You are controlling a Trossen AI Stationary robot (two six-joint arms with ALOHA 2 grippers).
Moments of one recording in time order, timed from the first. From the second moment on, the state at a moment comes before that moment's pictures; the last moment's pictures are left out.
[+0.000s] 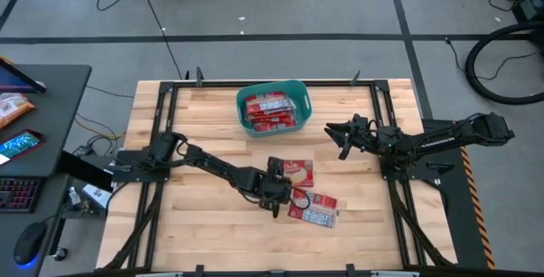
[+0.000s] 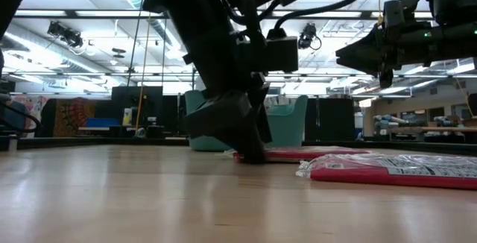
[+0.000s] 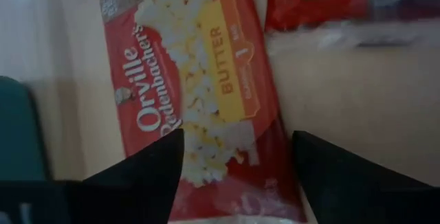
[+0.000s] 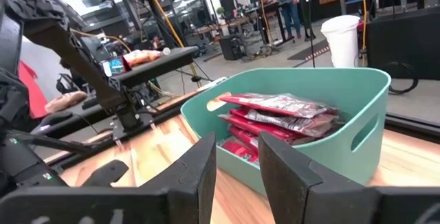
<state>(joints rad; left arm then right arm) -0.28 2.14 1.43 -0.43 -0.47 0.12 -0.04 0.81 0.02 0.82 0.40 0.31</state>
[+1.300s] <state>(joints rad) -0.17 1.76 1.52 -0.63 -0.58 0.19 -0.04 0.81 0.02 0.82 0.40 0.31</state>
